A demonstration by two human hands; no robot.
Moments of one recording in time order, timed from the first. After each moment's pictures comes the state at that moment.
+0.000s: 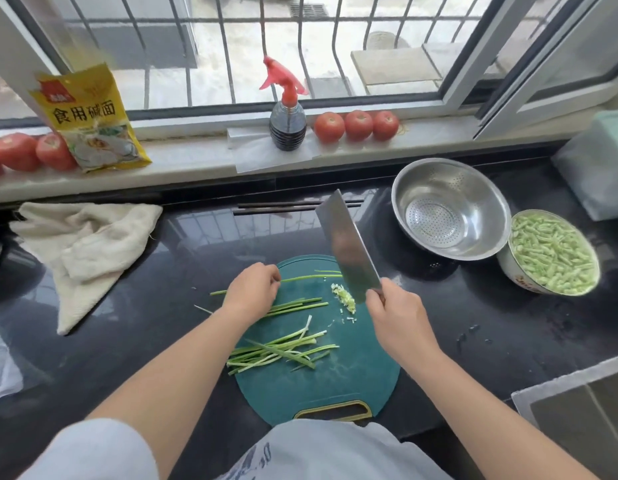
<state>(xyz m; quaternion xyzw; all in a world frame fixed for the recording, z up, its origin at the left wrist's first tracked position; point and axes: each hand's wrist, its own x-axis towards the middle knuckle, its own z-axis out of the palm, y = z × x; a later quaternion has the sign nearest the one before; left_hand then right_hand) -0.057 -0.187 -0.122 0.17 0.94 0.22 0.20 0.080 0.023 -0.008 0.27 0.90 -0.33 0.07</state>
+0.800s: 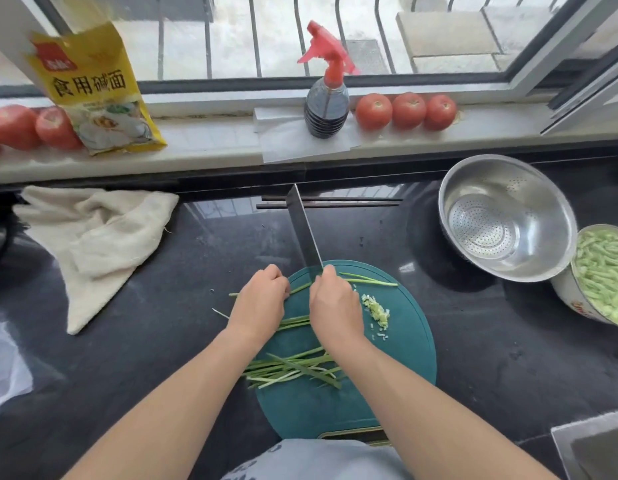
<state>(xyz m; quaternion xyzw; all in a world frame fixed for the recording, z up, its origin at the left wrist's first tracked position) -0.066 -0.217 -0.163 0.22 0.94 0.23 0.12 -0.026 -0.079 -0.103 0.24 0.94 -0.22 0.11</state>
